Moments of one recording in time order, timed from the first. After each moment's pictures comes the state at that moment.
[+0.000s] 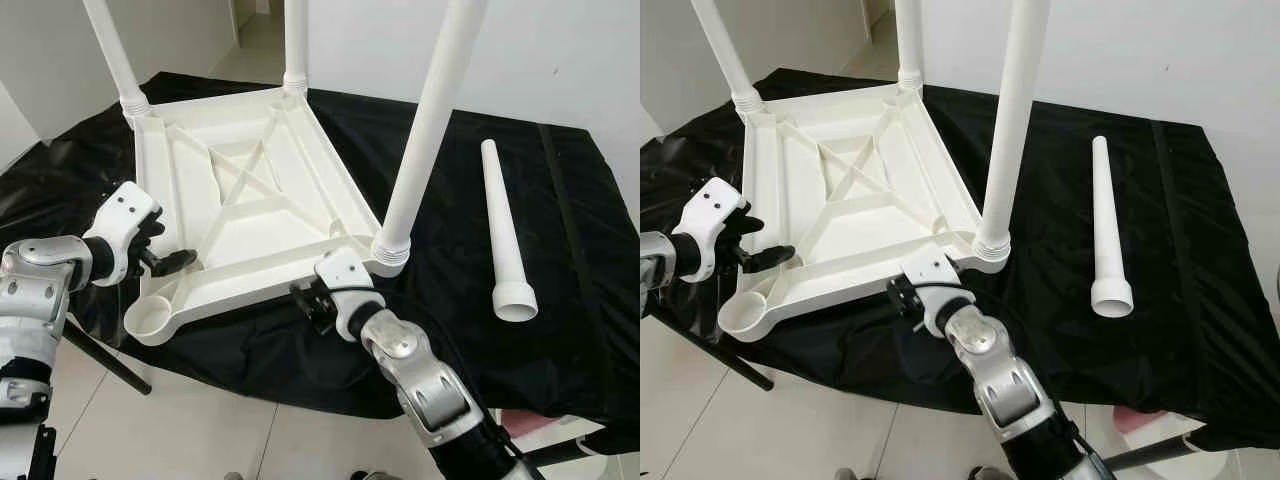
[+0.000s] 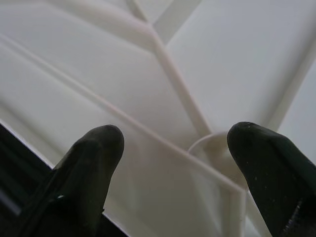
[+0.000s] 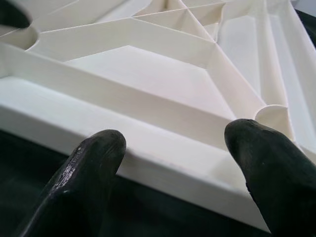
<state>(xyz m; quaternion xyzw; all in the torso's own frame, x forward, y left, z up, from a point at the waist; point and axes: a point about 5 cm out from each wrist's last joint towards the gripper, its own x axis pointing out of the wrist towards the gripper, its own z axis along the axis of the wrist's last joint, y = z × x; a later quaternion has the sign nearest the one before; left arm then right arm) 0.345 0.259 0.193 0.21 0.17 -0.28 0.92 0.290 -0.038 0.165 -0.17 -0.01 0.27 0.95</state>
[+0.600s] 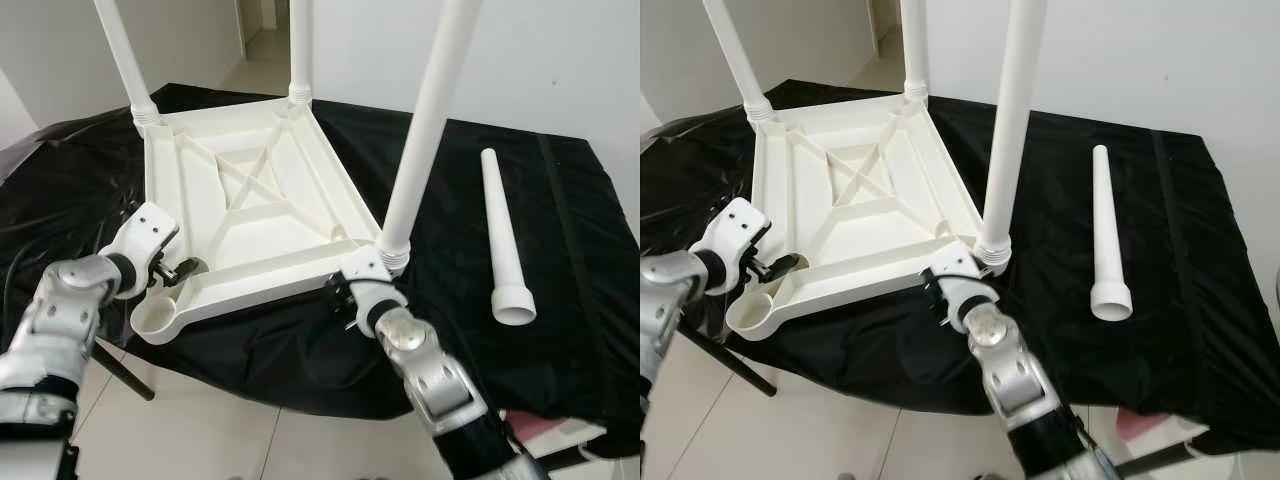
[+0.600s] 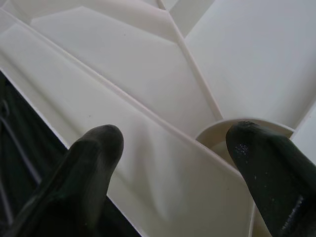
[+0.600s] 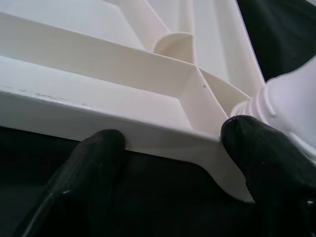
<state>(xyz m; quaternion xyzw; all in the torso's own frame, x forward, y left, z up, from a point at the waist) 0.343 0.225 0.165 0.26 0.14 -0.23 0.93 0.310 -0.088 0.148 -0.22 0.06 0.13 0.97</state>
